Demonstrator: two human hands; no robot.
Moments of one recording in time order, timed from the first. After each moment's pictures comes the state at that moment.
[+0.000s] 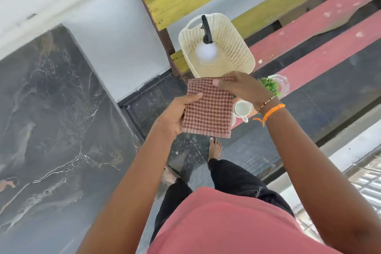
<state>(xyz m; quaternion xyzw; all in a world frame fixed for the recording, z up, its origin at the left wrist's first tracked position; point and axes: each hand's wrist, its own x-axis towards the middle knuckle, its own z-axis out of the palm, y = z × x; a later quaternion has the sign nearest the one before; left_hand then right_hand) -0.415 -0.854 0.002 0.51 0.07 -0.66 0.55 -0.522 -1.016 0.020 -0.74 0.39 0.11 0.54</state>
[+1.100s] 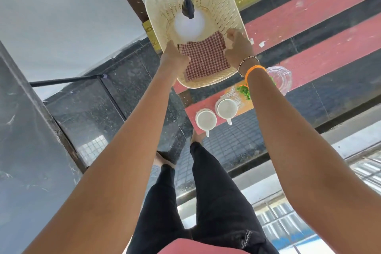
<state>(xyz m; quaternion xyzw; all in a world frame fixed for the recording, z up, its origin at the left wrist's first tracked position) -0.366 -1.025 -0.117 0.84 -0.02 -0.44 0.32 -0.467 -1.155 -0.136 -0.76 0.46 0.09 0.45</state>
